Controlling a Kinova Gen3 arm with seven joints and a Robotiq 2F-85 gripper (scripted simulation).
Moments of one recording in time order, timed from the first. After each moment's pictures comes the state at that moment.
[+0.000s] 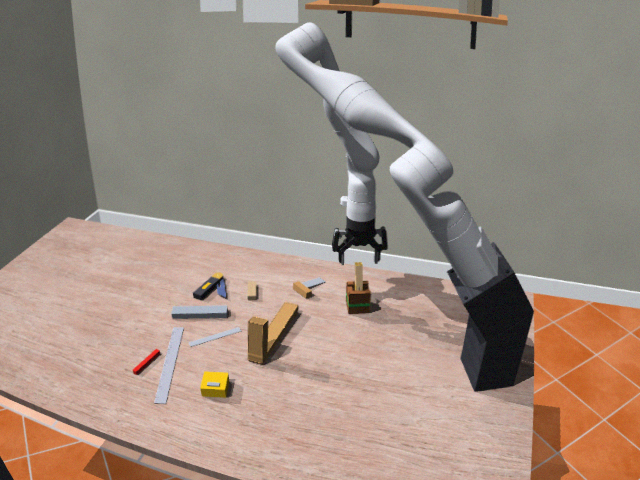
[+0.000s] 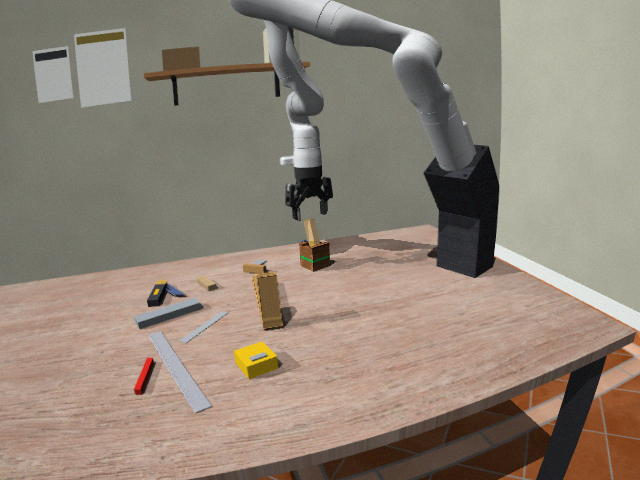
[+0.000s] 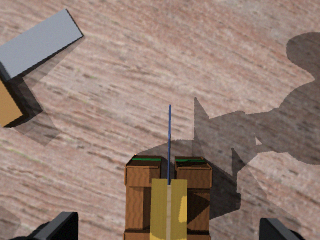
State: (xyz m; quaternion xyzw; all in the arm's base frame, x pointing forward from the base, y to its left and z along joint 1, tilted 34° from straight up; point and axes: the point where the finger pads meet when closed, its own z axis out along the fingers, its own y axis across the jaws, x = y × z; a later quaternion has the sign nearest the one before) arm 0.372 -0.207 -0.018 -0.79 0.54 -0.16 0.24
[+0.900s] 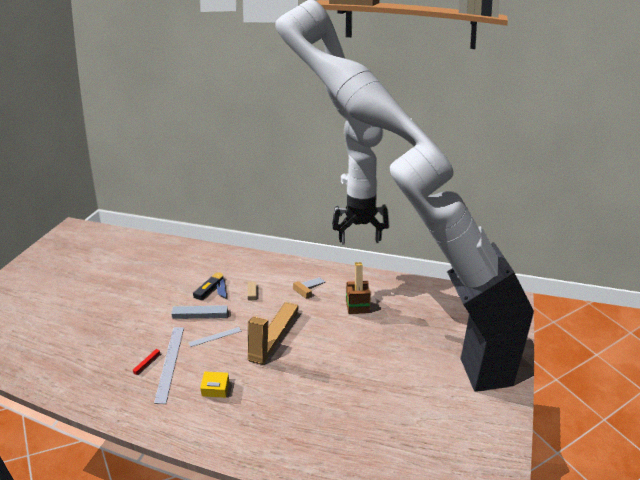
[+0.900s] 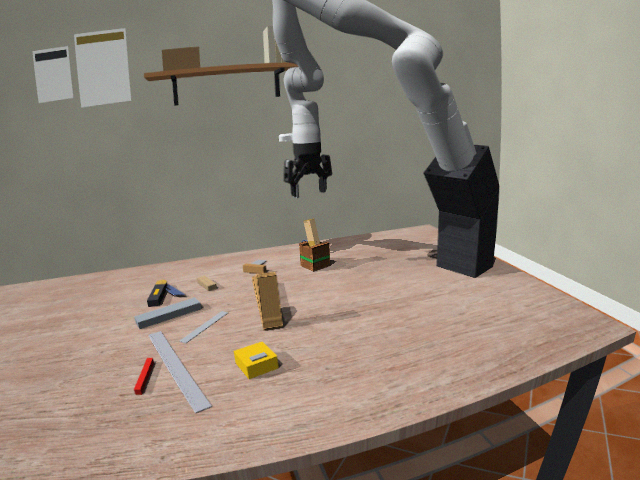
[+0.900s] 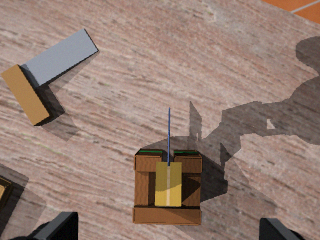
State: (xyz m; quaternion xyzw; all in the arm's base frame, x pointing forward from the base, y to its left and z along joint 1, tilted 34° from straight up) arm 0.338 -0.220 0.036 -0.79 0.54 -0.16 0.24
